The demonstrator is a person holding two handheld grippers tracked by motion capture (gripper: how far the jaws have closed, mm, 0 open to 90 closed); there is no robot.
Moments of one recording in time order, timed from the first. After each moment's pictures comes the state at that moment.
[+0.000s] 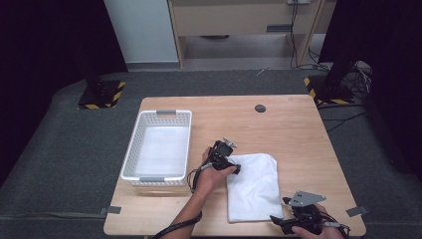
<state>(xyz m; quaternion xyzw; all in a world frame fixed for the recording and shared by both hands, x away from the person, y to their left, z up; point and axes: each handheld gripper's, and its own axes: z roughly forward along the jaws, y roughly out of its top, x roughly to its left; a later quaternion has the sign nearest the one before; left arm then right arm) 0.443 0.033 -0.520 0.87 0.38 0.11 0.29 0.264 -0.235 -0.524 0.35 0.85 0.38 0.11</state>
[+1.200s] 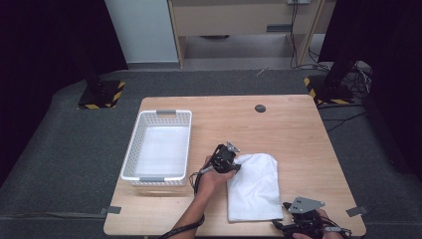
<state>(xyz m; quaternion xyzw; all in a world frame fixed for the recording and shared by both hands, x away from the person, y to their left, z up) 0.429 0.029 -0.519 0.88 0.34 0.08 0.32 0.254 -0.238 -0.533 0.32 0.87 0.35 0.12</state>
